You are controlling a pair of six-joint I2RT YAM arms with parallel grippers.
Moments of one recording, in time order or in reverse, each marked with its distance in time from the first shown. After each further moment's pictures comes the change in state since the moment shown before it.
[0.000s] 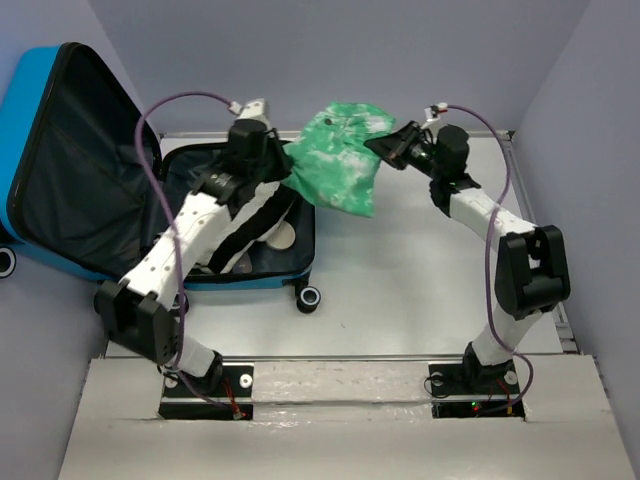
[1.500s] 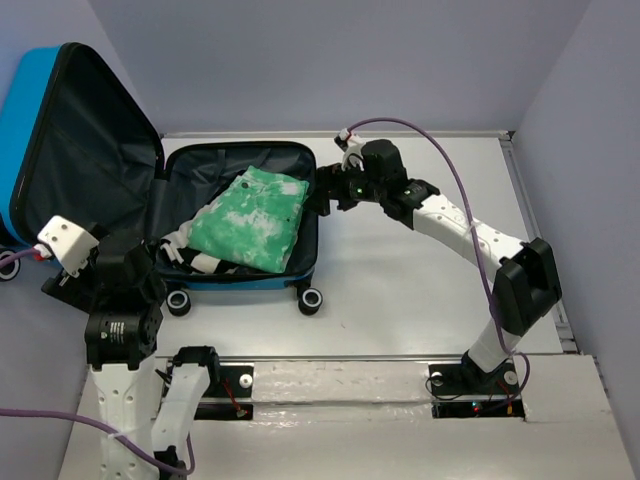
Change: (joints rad) left arm 0.491 -0.908 -0.364 -0.472 -0.938 0.068; right arm 0.433 -0.030 0.217 -0.657 0.185 -0.698
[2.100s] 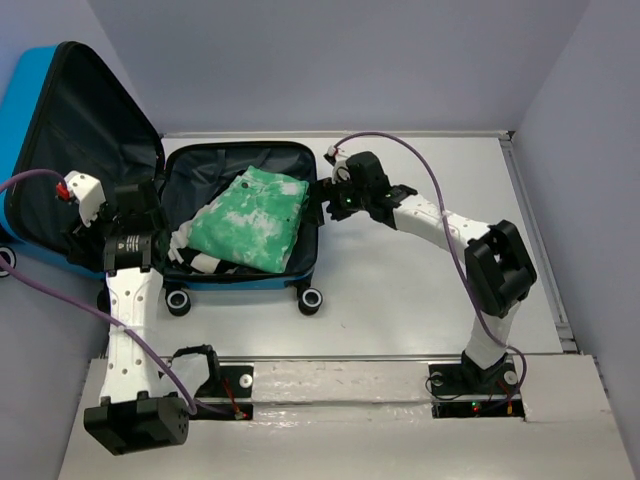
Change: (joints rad) left arm 0.111 0.359 -0.002 0.160 -0.204 0.088; right arm -0.002 0.145 -0.021 0.032 0.005 -0.032
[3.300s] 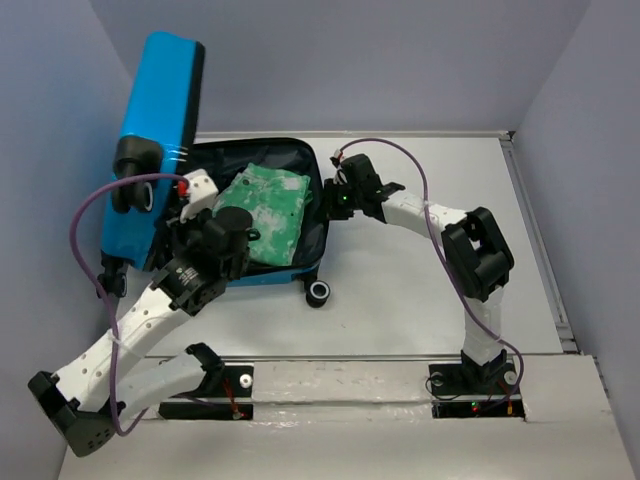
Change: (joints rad) left arm -0.796 -0.072 -0.147 0.277 -0.324 0.272; right arm -0.031 0.192 0.084 -0.026 0.051 0.210
